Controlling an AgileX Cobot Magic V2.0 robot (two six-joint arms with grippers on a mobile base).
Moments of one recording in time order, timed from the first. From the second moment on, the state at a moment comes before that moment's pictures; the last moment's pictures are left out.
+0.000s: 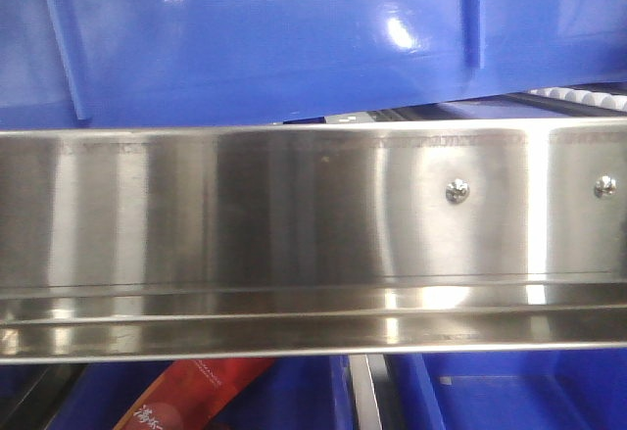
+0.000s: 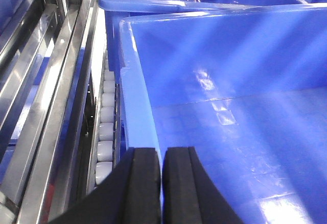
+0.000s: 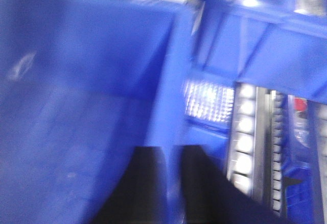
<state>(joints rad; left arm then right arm) 0.02 1.02 -1.23 -0.09 0.81 -0.03 0.24 1.72 -2.11 0.12 1.23 -0.20</state>
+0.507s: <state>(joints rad) 0.02 1.02 -1.23 -0.09 0.86 -0.03 0.24 1.80 -2.11 0.05 1.23 -0.16</state>
